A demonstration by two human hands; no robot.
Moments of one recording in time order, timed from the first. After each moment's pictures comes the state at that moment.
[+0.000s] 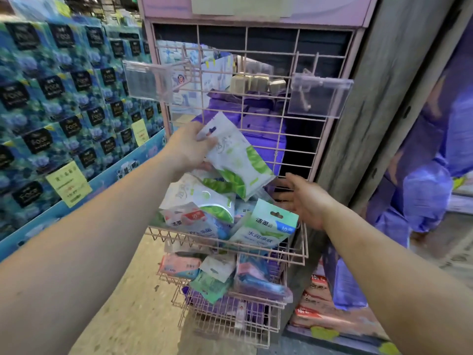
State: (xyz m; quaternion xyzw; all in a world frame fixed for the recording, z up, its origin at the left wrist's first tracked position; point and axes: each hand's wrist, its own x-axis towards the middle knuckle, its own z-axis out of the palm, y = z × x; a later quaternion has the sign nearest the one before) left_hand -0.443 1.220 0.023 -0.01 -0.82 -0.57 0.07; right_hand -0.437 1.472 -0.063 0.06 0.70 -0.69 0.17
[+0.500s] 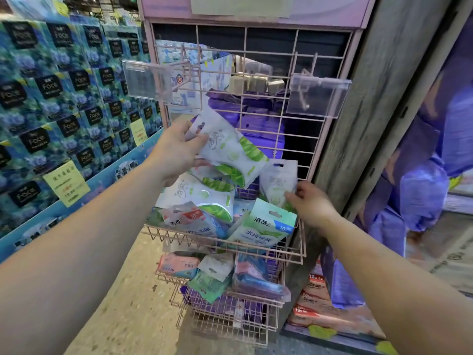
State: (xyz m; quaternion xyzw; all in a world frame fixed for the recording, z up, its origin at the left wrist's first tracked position) left_hand -0.434 1.214 0.016 -0.05 -0.73 -0.67 0.09; right_hand -0.428 1.485 -0.080 0.04 0.90 -0.43 -0.06
